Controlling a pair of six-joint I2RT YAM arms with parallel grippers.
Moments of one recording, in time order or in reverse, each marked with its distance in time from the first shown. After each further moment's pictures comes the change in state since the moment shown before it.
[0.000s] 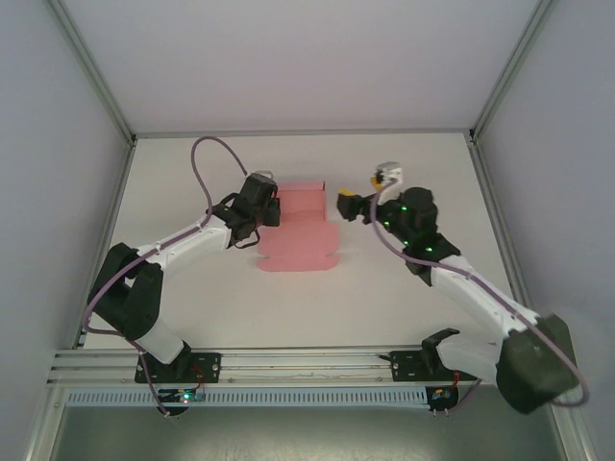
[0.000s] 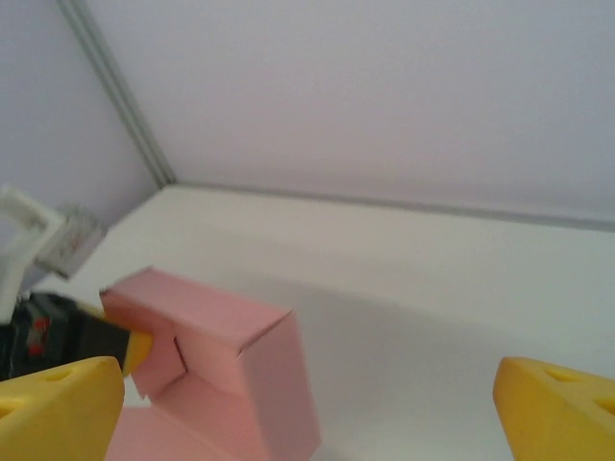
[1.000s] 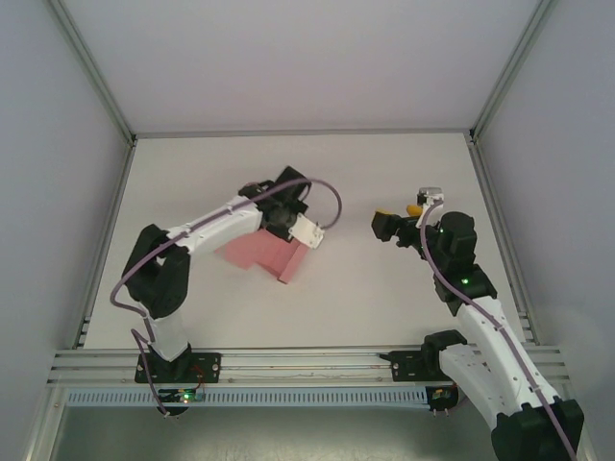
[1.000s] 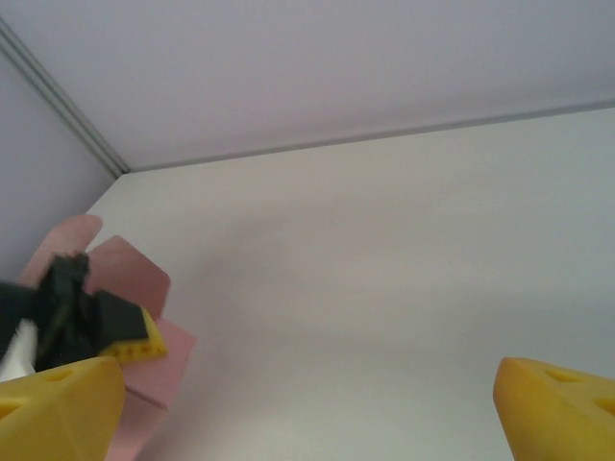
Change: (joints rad) left arm -0.131 0.246 0.323 -0.374 0.174 1.929; right arm -0.193 -0.349 -0.108 -0.372 -0.076 0.065
